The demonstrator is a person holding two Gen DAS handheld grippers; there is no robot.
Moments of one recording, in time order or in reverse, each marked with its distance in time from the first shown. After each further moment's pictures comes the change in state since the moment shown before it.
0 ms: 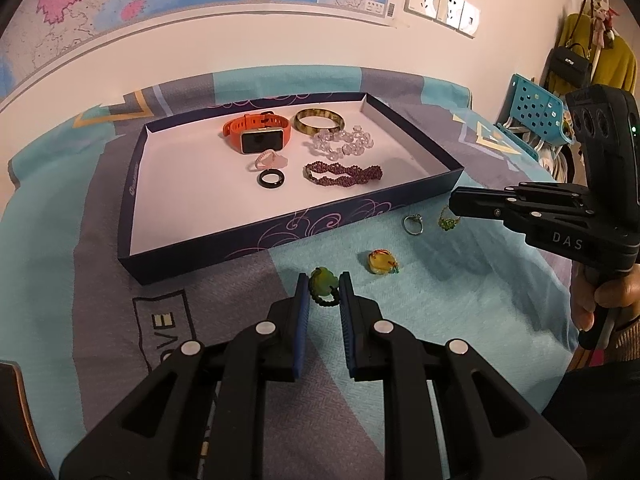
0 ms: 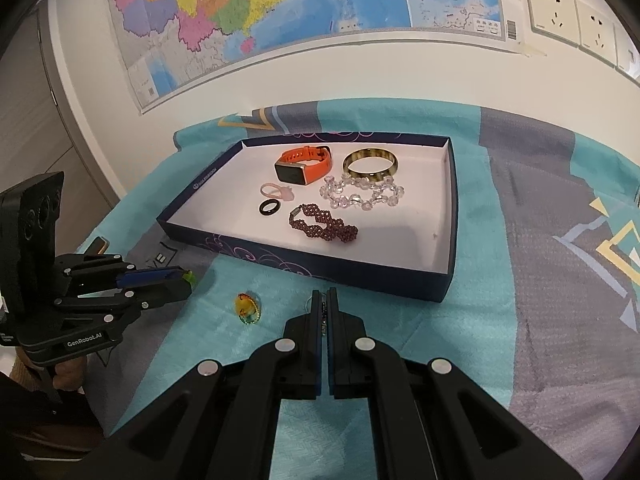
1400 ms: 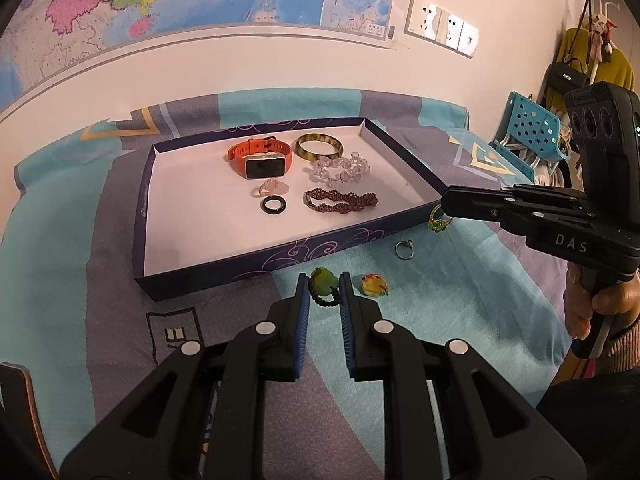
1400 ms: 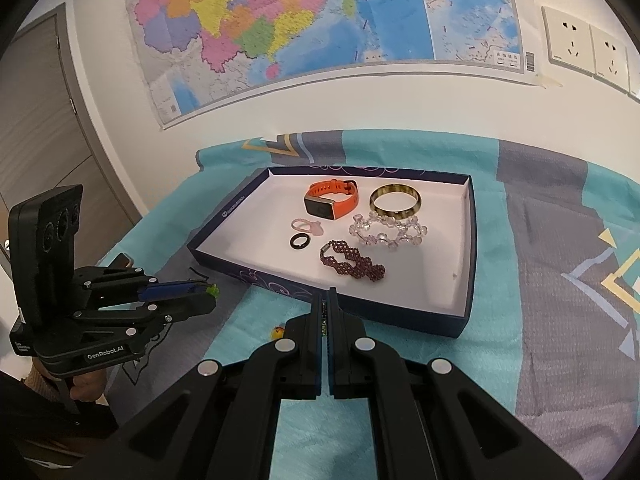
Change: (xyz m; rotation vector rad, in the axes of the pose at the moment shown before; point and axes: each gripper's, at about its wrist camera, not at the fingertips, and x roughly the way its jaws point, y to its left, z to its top) left arm -0.017 0.001 0.011 -0.015 -0.054 -0.008; right arm -0.015 0.016 0.020 -0.022 -0.059 0.055
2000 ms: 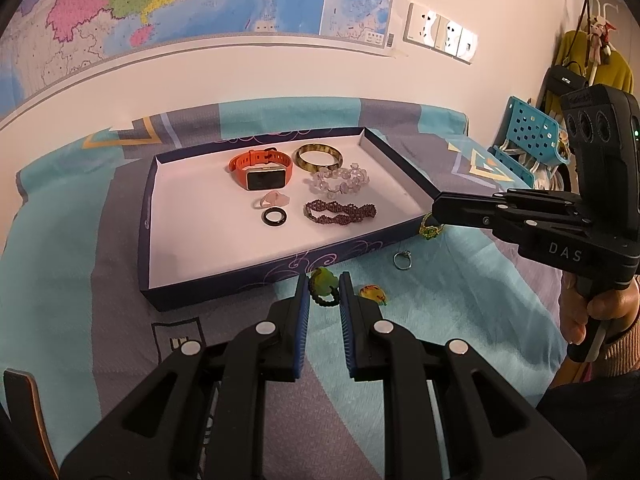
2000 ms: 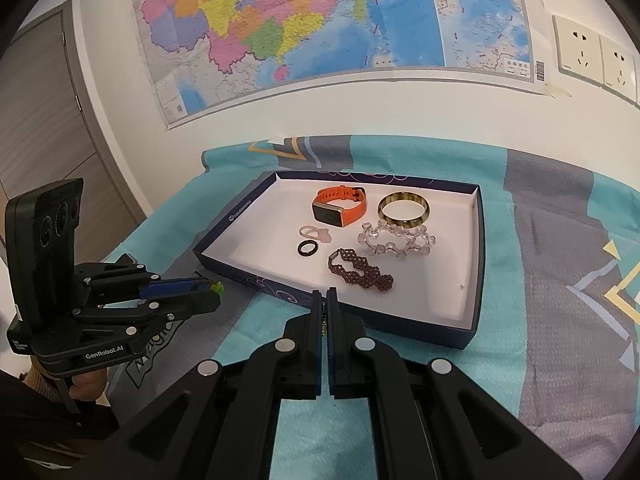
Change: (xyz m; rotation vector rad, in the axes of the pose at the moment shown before) left arm -0.005 0.000 0.006 0.002 -0.018 0.003; right arm 0.003 0.006 0.005 -0.018 -0.008 0.009
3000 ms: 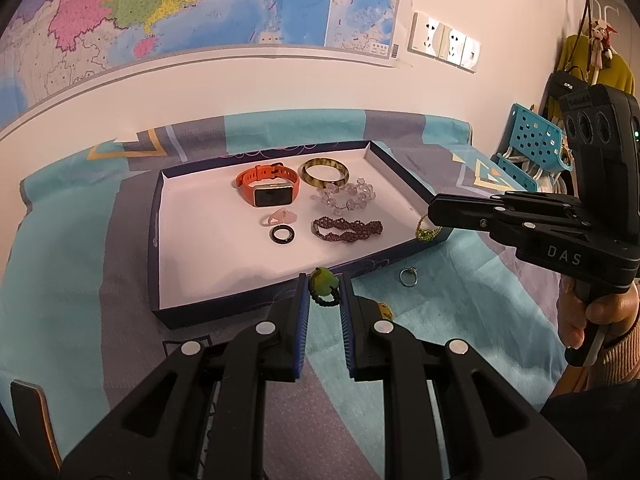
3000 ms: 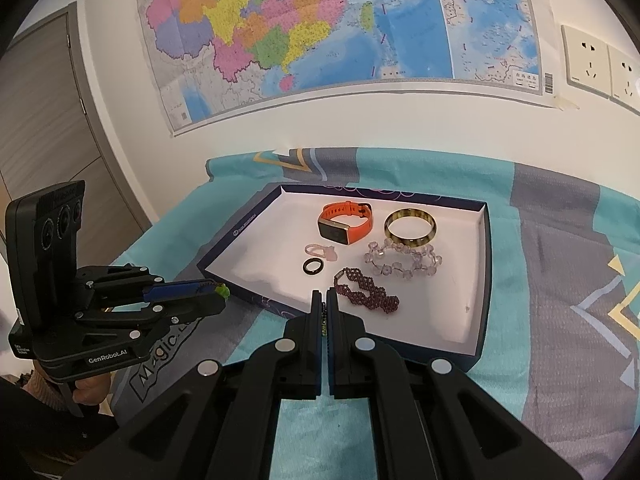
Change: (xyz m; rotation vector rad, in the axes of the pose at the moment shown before) left arm -0.003 0.004 0.010 -0.001 -0.026 0.012; right arm 0.001 0.003 0.014 -0.010 -0.022 0.017
